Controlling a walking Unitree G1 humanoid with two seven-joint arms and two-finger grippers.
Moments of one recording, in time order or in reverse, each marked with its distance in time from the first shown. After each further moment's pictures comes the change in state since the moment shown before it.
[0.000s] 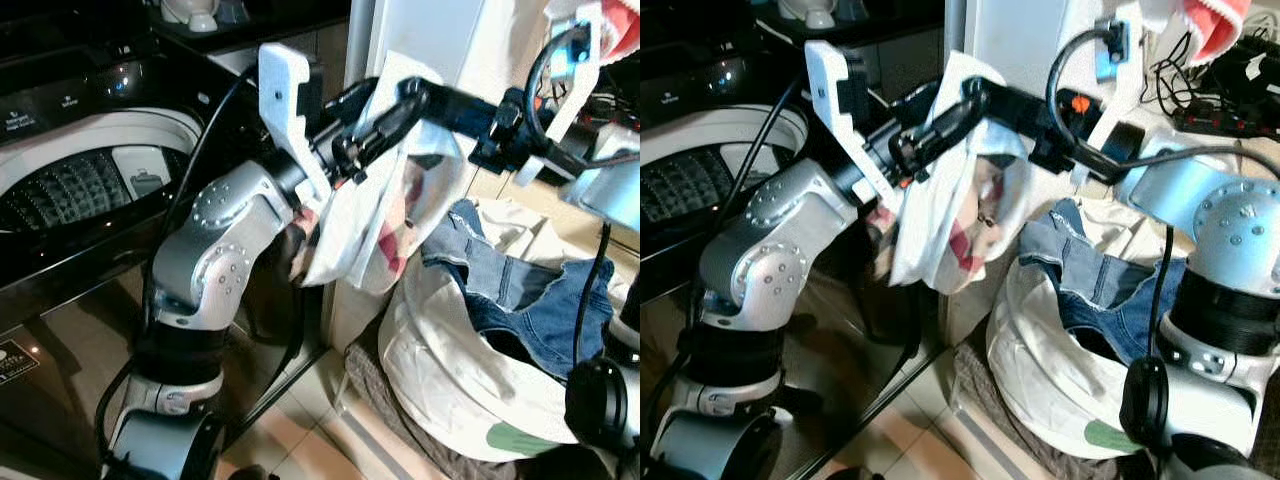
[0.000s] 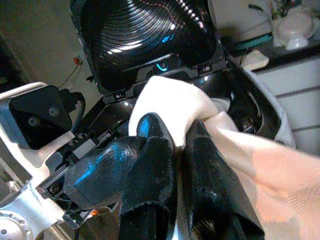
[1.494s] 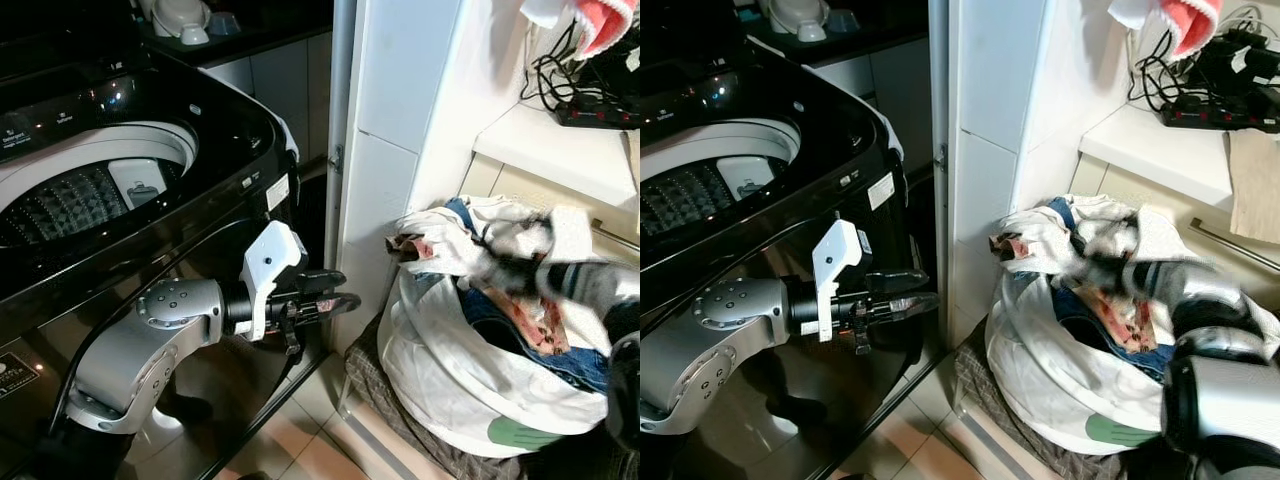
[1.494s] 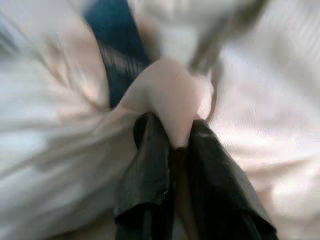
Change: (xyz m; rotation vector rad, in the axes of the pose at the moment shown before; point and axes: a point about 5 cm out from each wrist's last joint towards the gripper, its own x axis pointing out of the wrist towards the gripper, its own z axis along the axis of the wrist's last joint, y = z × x) left arm -0.104 -0.014 -0.069 0.005 0.565 -0.178; right arm -0.103 -0.175 -0.112 0.056 0.408 -1.031
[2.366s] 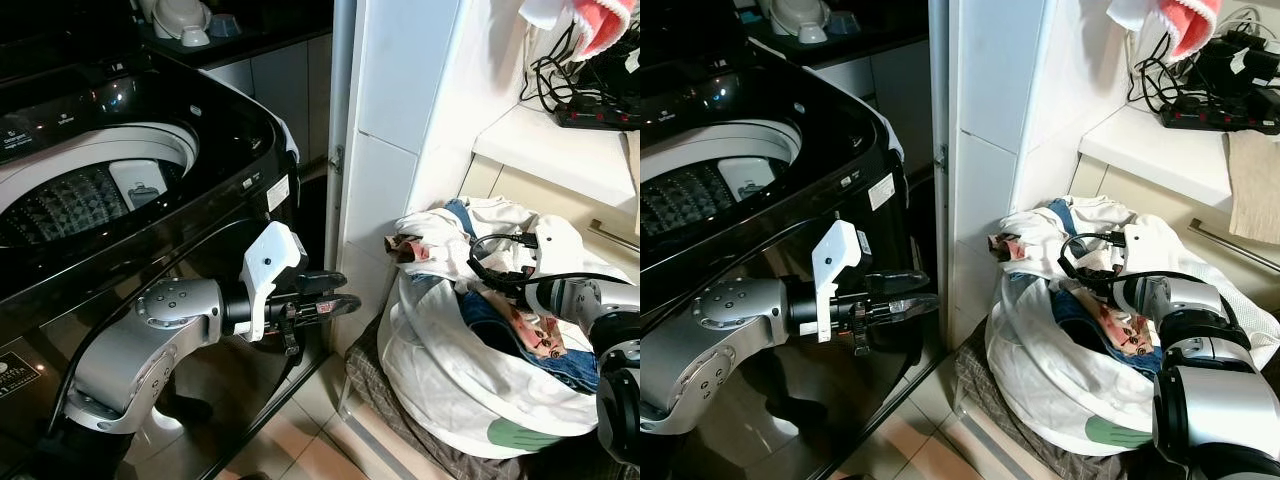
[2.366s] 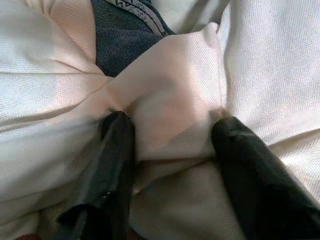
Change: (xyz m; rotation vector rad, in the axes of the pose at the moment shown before) left arm -0.002 -0.001 -0.002 -0.005 0.024 -0.028; right arm 0.013 0.004 -0.045 -0.008 0.150 -0.035
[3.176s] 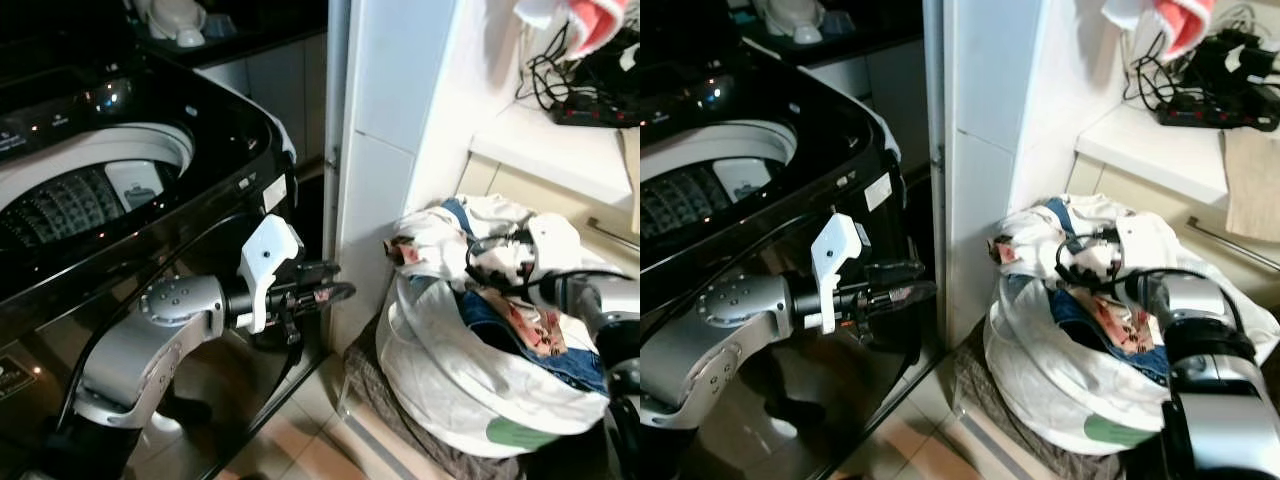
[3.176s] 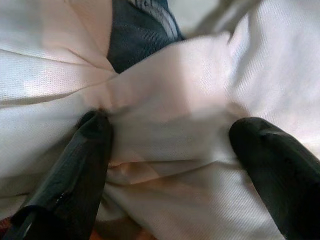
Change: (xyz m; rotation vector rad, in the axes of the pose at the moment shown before) left arm 0.002 0.008 -0.002 0.006 -0.012 0.074; right arm -0.005 0.005 0.003 -0.155 -0.002 0.015
